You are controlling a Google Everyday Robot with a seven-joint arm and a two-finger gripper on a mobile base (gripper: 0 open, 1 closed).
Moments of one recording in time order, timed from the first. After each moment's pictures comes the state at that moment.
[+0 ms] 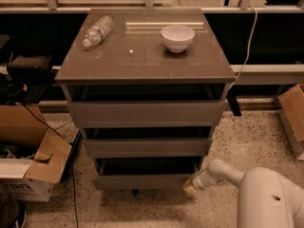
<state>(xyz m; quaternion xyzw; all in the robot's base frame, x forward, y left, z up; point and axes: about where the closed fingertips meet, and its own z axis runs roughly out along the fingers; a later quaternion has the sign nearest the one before) 0.577 -0.203 0.177 -0.53 0.81 0.17 0.19</state>
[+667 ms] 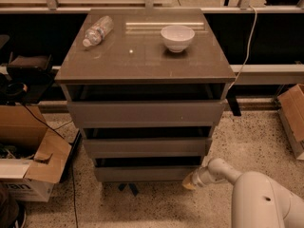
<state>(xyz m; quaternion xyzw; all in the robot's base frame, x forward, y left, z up) 0.605 -0.200 0.160 -0.52 0.81 0.18 0.21</state>
